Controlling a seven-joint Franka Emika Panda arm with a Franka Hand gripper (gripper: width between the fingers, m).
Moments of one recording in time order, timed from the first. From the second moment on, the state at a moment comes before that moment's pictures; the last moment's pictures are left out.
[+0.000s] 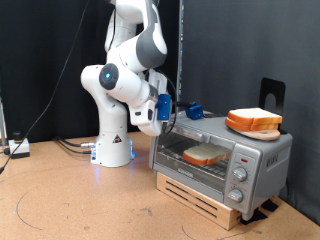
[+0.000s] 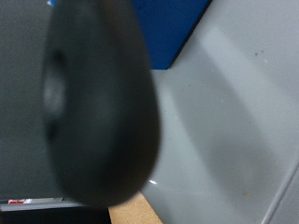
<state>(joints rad) -0.66 -0.52 0.48 -2.75 0.89 1.41 -0.54</state>
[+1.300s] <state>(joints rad) -0.90 -0.27 0.40 -2.59 0.70 1.39 -0.42</state>
